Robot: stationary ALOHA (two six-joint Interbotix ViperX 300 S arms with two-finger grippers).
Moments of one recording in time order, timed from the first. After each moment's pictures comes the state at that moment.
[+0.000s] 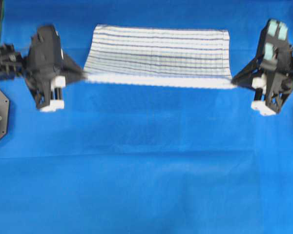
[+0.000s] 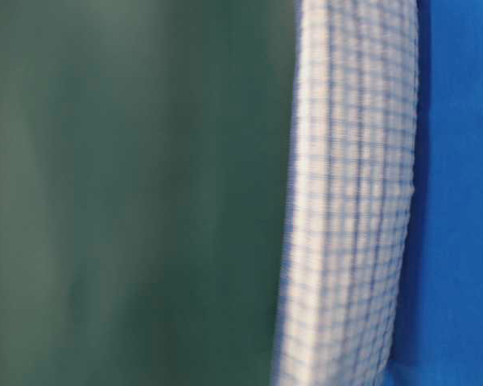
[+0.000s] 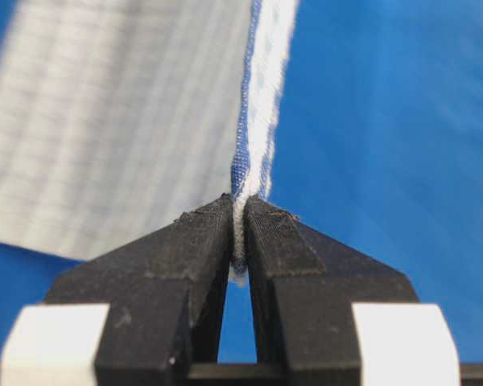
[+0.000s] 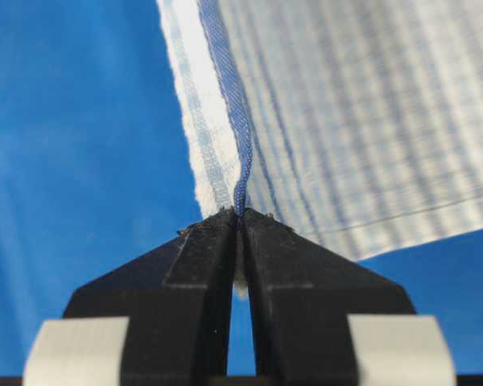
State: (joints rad) left arm 0.18 -0.52 1.02 -0.03 0.12 0.16; right arm -0.19 -0.56 0.99 0.01 0.40 0.14
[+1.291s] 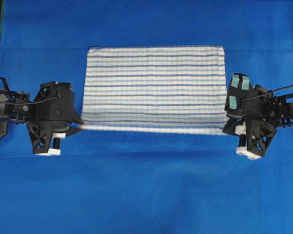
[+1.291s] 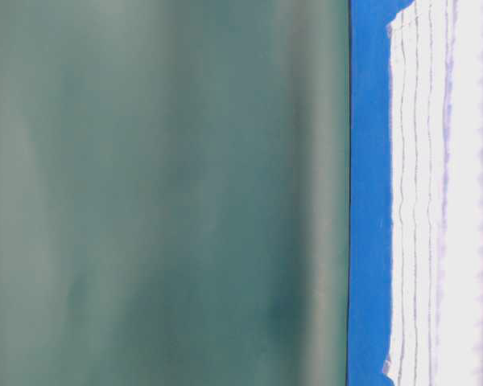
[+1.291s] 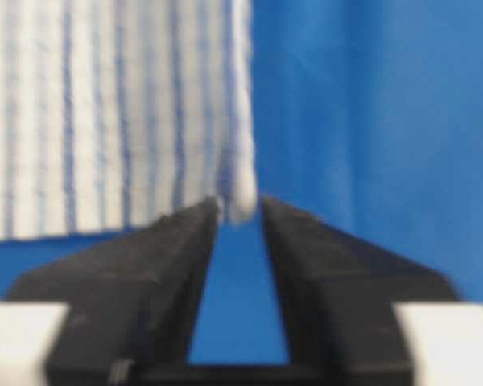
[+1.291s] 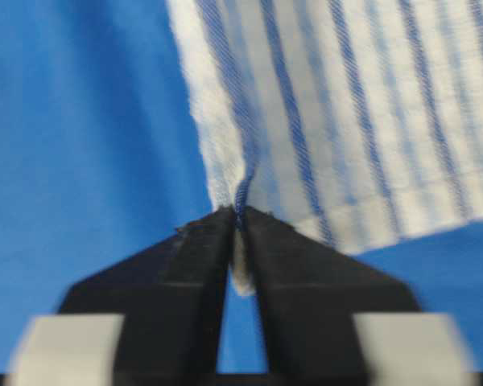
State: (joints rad) left arm -0.11 -0.39 1.06 -0.03 0.11 -0.05; right arm 0.13 -0.31 0.96 0.01 0.35 0.41
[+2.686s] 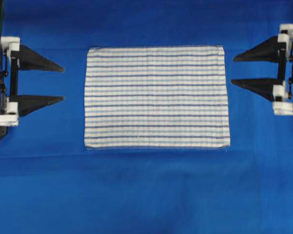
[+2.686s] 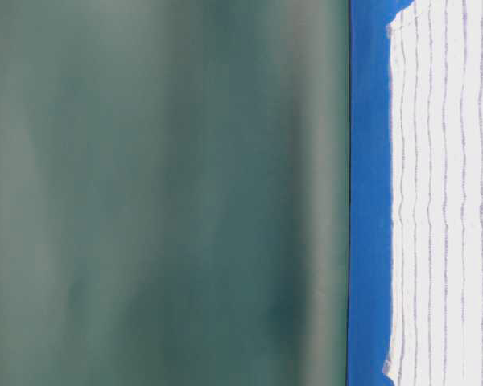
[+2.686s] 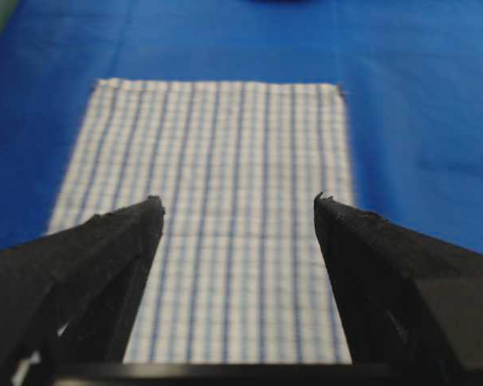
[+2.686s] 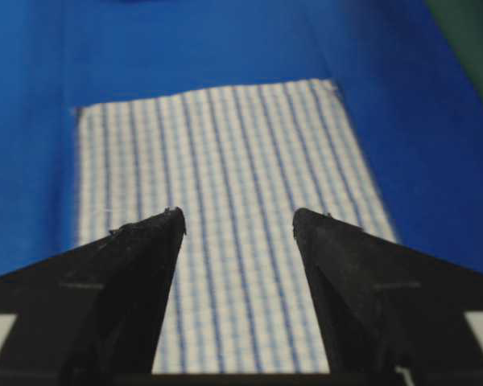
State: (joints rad) left arm 0.07 -0.92 1.13 -0.03 -0.08 0.05; right arm -0.12 -0.77 0.98 -0.39 0.15 0.41
